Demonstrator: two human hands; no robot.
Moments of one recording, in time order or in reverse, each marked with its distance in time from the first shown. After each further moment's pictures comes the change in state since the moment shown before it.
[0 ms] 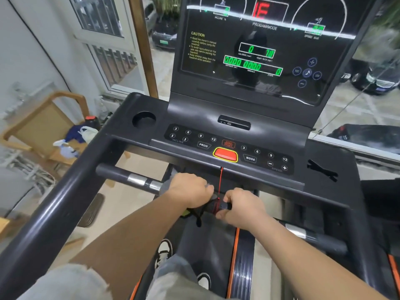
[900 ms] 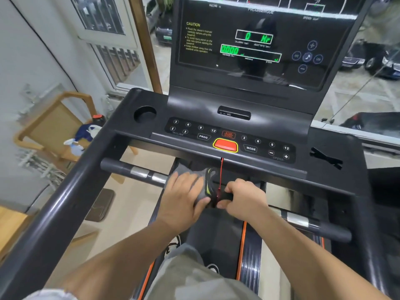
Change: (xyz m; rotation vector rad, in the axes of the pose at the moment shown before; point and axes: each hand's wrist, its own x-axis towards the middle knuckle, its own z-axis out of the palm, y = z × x) left_hand -0.061 -0.012 0.076 -0.105 0.548 0.114; right_hand -0.007 0.003 0.006 0.011 0.044 -0.012
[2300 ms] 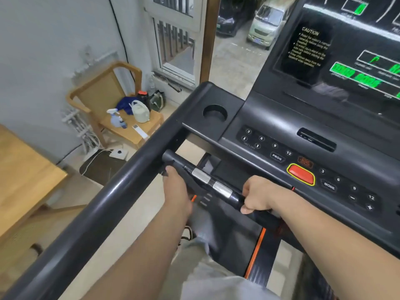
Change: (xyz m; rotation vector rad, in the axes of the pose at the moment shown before) left_hand -0.004 -0.131 -0.022 -1.866 0.609 -1.555; right_hand 0.089 -0.144 -0.031 -0.186 -0.438 -0.057
